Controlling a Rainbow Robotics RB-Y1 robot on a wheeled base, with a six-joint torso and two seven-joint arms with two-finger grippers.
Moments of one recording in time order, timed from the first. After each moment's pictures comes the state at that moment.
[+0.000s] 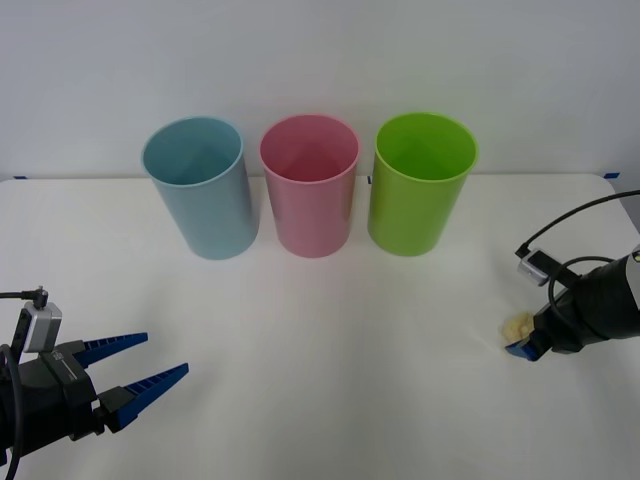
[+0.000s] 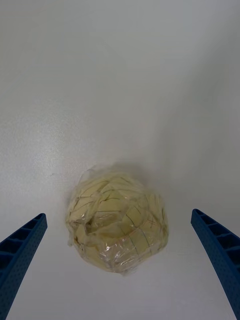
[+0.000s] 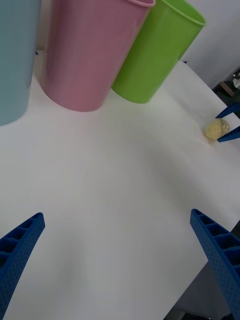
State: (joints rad) right arm -0.23 -0.52 -0.11 -1.66 2.51 -1.53 -0.94; left arm 0.41 0.38 0.37 -2.10 -1.57 -1.22 0.79
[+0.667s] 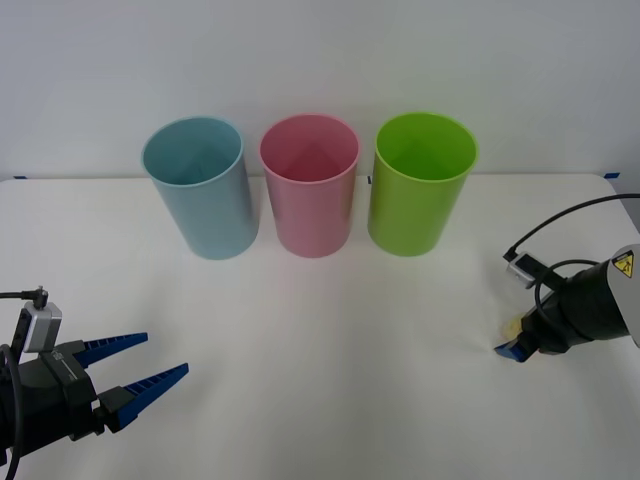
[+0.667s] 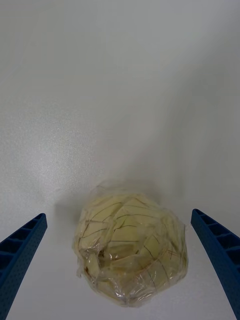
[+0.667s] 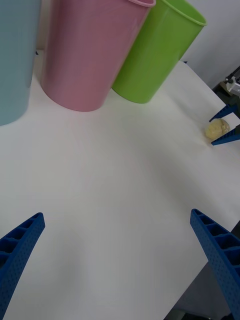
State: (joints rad) right arm -0.24 -0.52 -0.06 -1.62 2.51 -1.48 -0.96; left arm 0.41 0.38 0.37 -2.10 -1.57 -1.22 0.79
